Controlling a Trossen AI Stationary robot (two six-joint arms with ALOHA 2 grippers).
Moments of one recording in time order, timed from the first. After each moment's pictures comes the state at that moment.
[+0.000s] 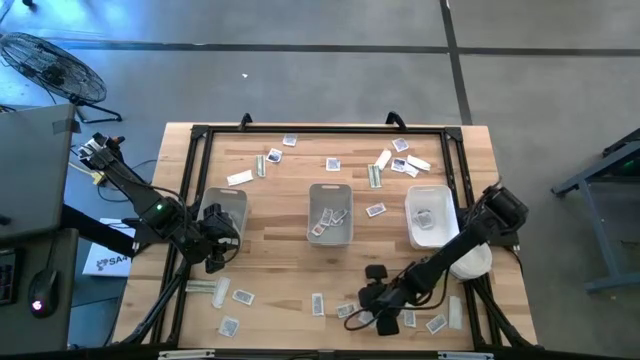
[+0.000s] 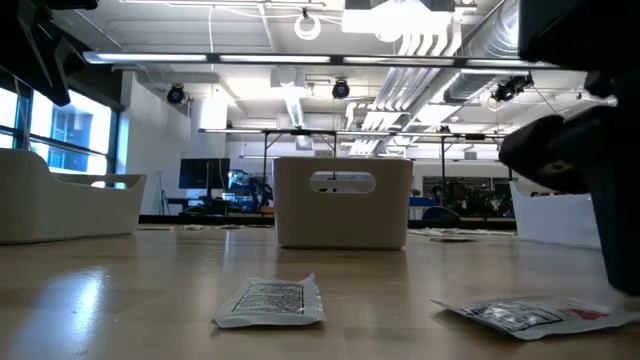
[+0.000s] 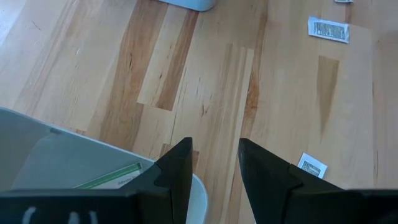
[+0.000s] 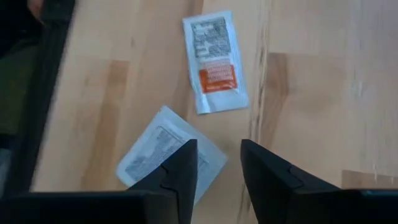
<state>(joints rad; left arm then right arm) -0.71 0.85 0.72 -0.88 -0.43 -0.86 0.68 1.85 0.98 -0.15 0.12 0.55</state>
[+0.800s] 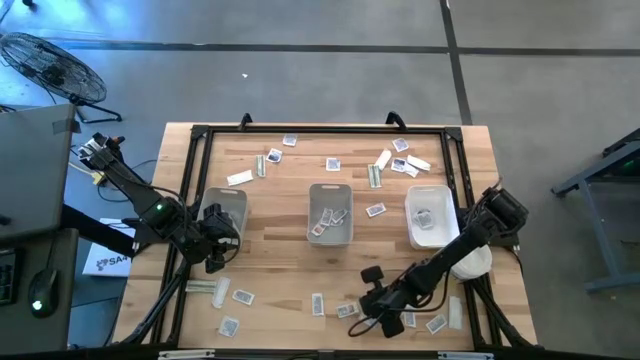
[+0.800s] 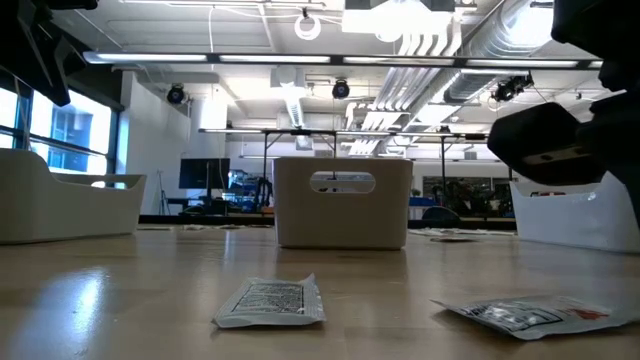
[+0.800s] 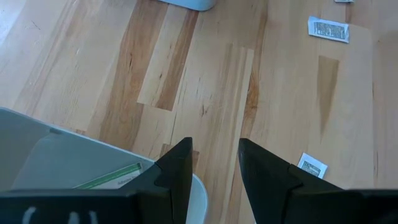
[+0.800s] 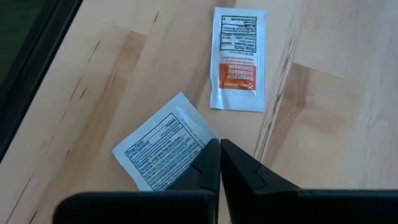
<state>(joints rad) -0.71 0.85 0.72 -0.88 -0.43 -0.86 0.70 1.89 0.99 -0.16 0.12 0.34</state>
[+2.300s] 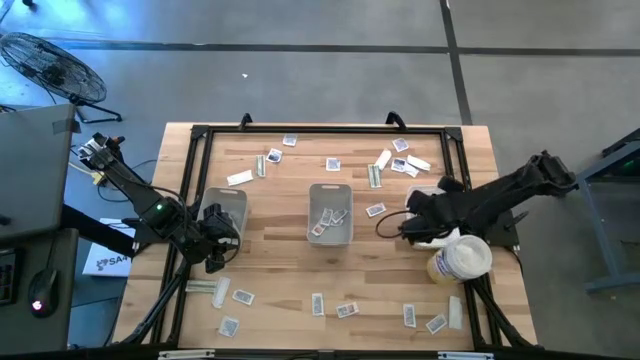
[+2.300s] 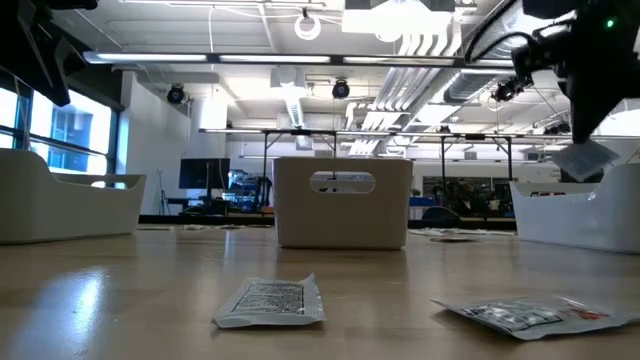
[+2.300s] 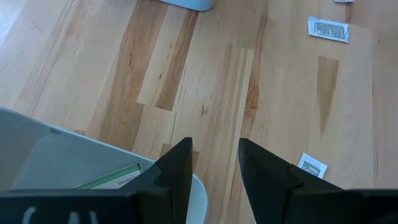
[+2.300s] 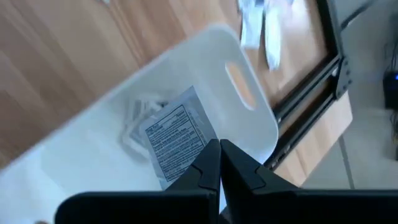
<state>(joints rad) -0.71 0.85 0.72 -0.88 -0.43 -0.86 0.31 1.31 0.94 -1.52 0.46 0.91</state>
